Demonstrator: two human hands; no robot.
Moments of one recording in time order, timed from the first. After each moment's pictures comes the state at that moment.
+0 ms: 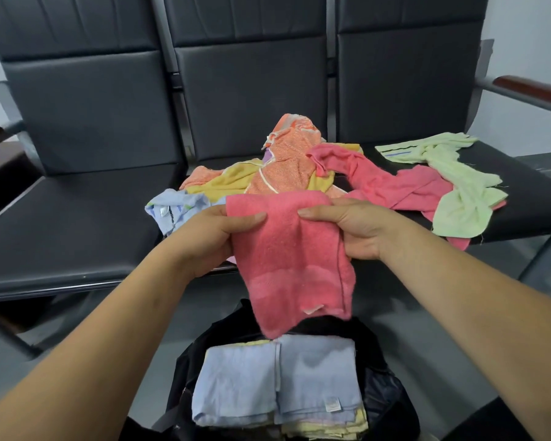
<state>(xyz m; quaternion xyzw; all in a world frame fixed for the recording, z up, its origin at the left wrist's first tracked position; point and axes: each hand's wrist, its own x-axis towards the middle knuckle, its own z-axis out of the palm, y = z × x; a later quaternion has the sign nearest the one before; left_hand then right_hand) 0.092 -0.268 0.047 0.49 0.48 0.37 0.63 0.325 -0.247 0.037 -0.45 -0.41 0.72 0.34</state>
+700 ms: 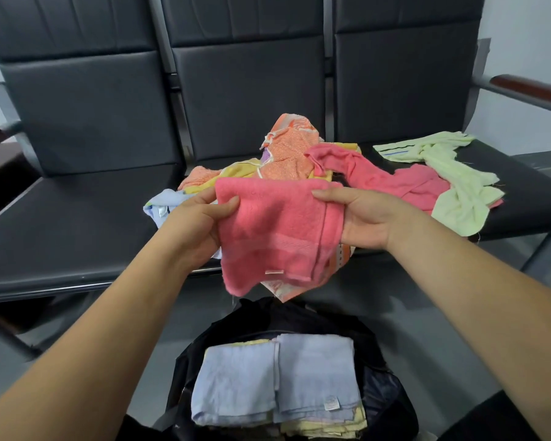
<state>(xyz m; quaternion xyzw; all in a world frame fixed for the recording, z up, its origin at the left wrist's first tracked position) 0.085 -0.260 0.049 0.42 0.43 0.51 0.62 0.338 -0.244 0.049 -0.39 -0.34 0.76 0.40</state>
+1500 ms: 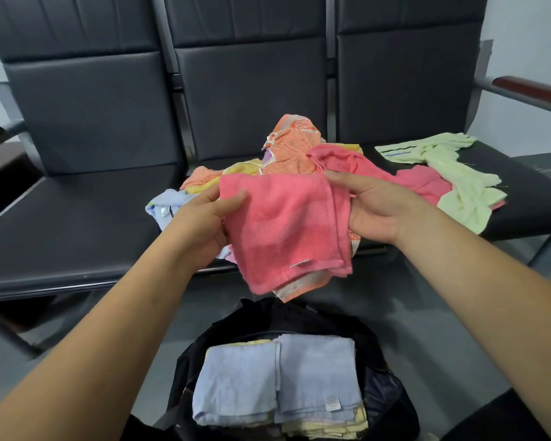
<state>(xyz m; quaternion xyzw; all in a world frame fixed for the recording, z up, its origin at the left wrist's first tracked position) 0.089 -0.258 0.048 0.42 0.44 0.50 0.61 0.342 -0.245 0.061 -0.34 -0.33 0.75 0.46</state>
